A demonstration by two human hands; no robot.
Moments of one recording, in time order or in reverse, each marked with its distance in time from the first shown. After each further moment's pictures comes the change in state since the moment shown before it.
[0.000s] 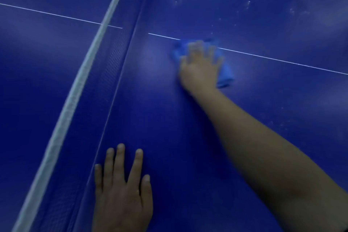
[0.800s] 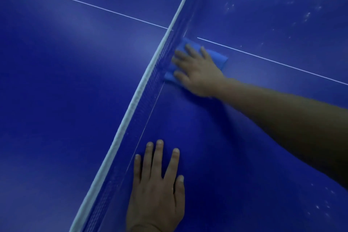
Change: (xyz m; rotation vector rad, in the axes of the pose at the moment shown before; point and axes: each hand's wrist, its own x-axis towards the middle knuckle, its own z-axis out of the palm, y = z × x) left_hand -0.003 0.001 -0.007 0.041 -0.091 -0.023; right_hand 0.012 -0.083 0.002 -0.046 -0.190 -0.867
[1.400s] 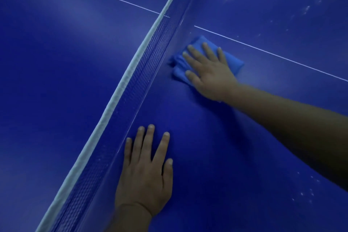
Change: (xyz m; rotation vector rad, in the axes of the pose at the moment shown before) left_hand -0.002 0.001 0.003 -0.058 0.049 0.000; right_hand -0.057 0.007 0.006 -0.018 0.053 0.096
